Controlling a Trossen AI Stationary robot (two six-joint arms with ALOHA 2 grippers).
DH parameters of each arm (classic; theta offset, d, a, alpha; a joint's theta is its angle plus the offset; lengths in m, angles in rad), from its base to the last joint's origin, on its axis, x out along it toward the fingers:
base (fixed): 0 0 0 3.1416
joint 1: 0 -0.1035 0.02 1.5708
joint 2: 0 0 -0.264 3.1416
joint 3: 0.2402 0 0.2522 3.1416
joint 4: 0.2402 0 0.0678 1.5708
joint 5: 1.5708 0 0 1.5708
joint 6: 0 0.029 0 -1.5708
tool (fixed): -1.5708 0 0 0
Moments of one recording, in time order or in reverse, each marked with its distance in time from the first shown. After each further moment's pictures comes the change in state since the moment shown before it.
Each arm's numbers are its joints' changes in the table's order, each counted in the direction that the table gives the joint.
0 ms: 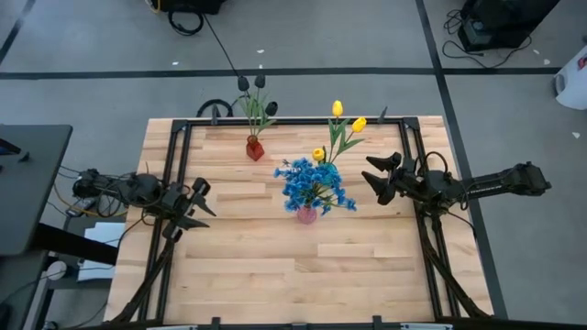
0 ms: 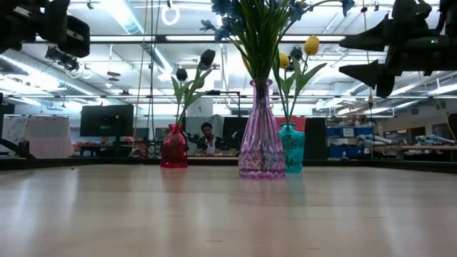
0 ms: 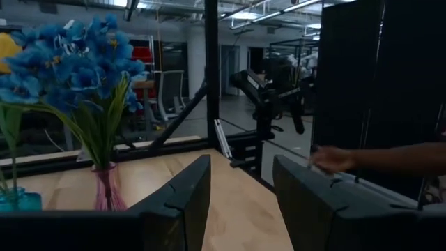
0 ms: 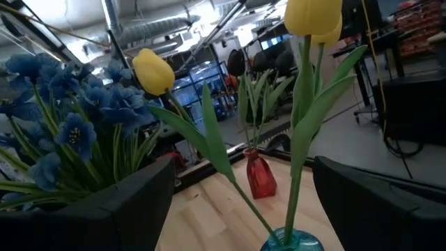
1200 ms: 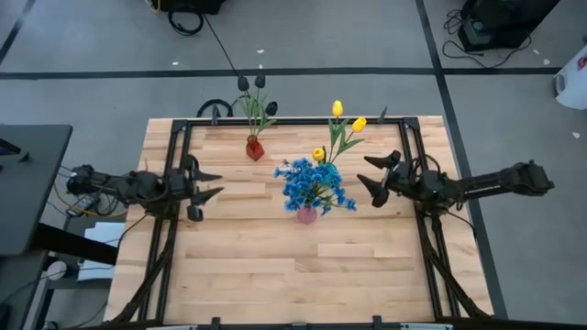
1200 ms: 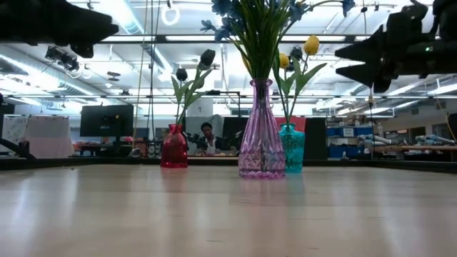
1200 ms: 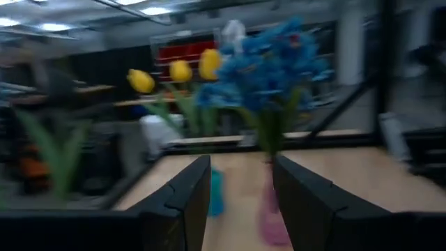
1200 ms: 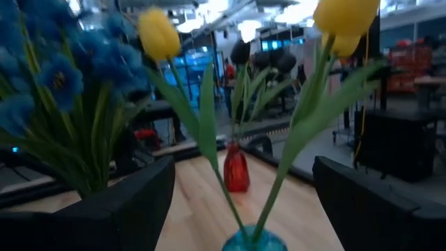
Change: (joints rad) left arm 0.000 0.126 0.083 -0.015 0.603 0.179; right arm 0.029 0.084 0.000 -0.040 0.033 -0.214
